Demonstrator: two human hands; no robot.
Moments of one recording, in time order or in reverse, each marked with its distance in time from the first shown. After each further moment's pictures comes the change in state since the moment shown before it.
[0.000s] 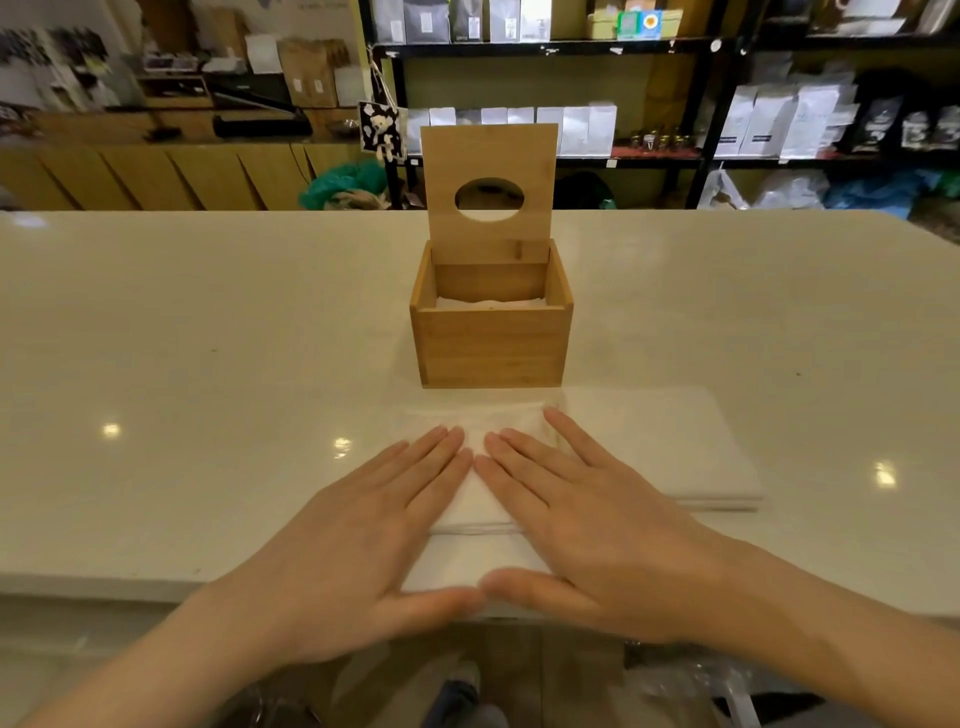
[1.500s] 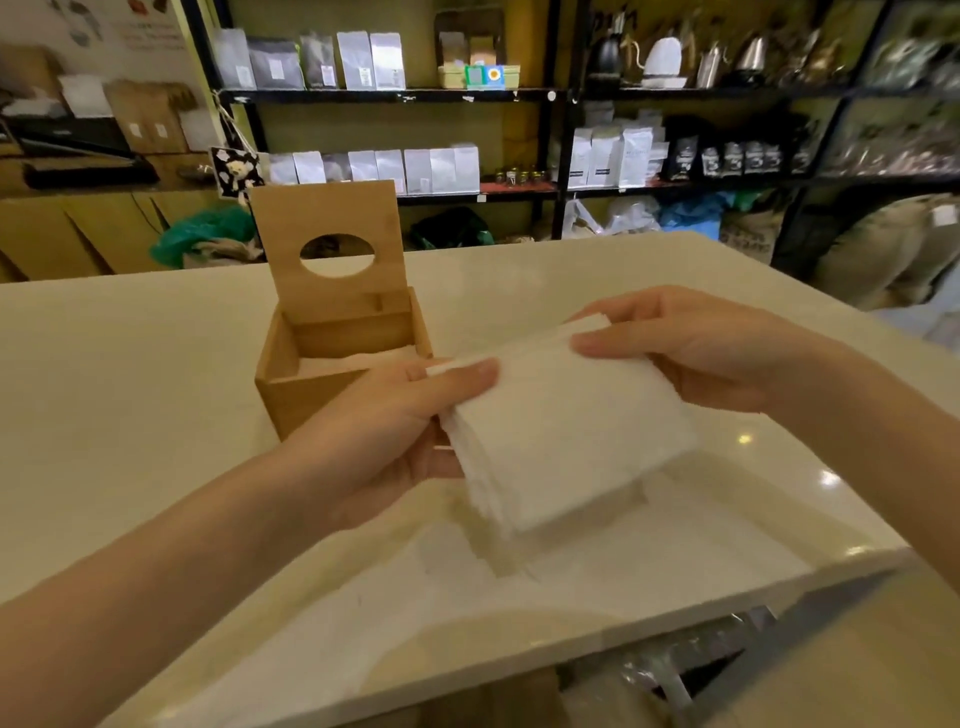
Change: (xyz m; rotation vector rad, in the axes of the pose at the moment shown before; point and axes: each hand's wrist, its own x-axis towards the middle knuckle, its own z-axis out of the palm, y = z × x) left_hand 0.110 0.051 -0.071 -1.722 -0.126 -0.205; right_hand -0.062 0.119 -0.080 1.476 0.294 0.527
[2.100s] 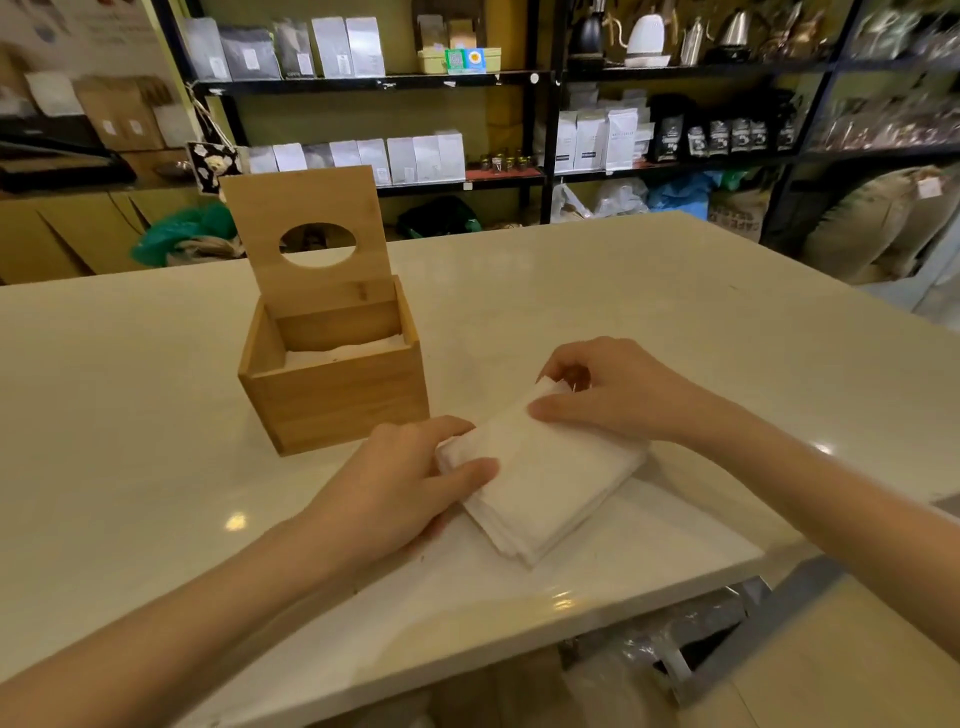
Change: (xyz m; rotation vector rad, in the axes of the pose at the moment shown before) left_hand 0.012 -0.051 -0.012 1.077 0.112 0.168; right_hand 0.024 0.054 0.018 -0.858 0.317 -0.044
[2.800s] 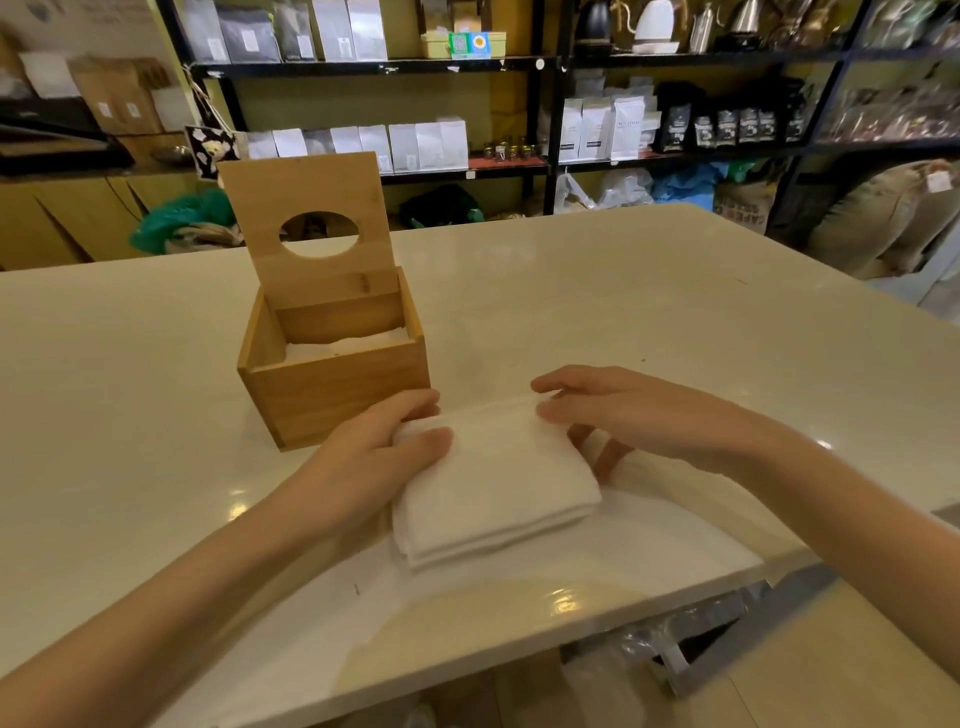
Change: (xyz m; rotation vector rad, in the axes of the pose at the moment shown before) left_hand 0.005 -0.023 -0.013 -0.247 0.017 -0.069; right_hand -0.021 -0.012 -0.001 0.412 -0.314 0.168
